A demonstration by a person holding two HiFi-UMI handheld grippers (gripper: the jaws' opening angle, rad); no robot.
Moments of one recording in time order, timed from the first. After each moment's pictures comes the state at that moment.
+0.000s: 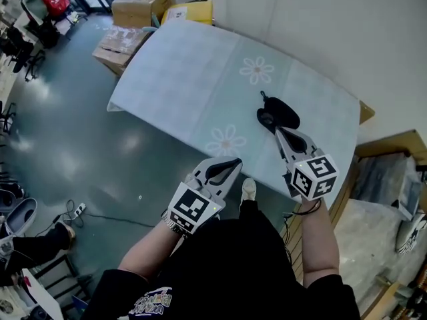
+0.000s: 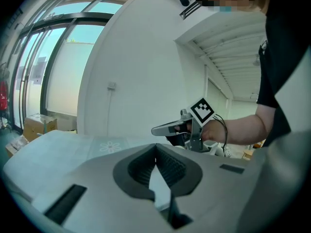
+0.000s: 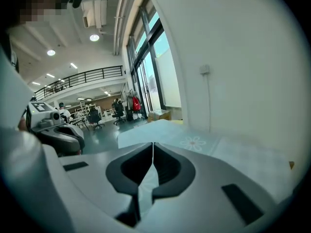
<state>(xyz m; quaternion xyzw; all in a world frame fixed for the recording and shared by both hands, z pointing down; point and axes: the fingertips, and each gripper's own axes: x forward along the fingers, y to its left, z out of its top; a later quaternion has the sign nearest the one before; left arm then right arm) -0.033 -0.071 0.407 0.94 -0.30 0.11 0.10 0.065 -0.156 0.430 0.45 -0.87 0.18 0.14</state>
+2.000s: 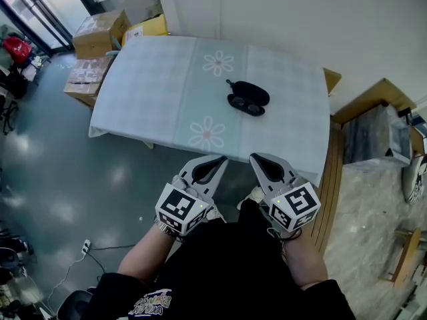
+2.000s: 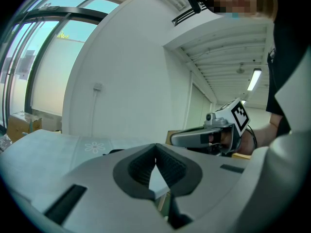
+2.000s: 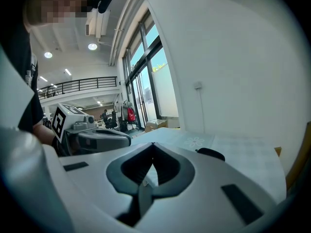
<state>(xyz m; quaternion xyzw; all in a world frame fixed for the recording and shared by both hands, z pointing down) -0.040 -0.003 0.393 0.97 -0.22 0.09 0.11 0.019 0.007 0.393 0.51 -0.84 0.15 0.07</state>
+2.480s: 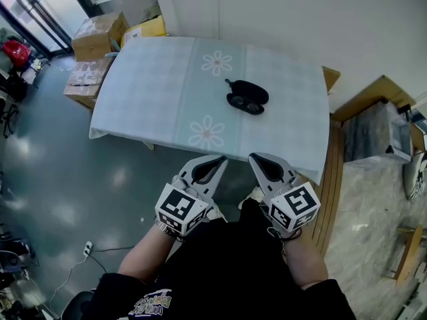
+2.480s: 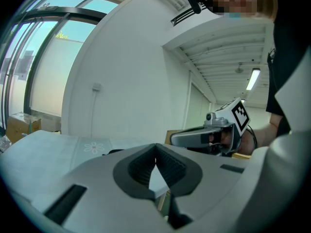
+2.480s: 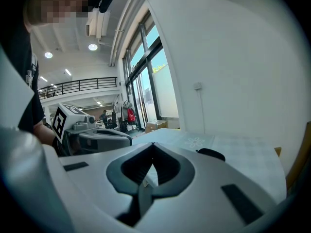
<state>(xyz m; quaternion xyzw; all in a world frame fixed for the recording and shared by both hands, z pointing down) -0.041 0.002 0.392 0.97 -0.21 0.09 0.10 0.015 0.012 0.392 0.51 -0.84 0.15 0.07</state>
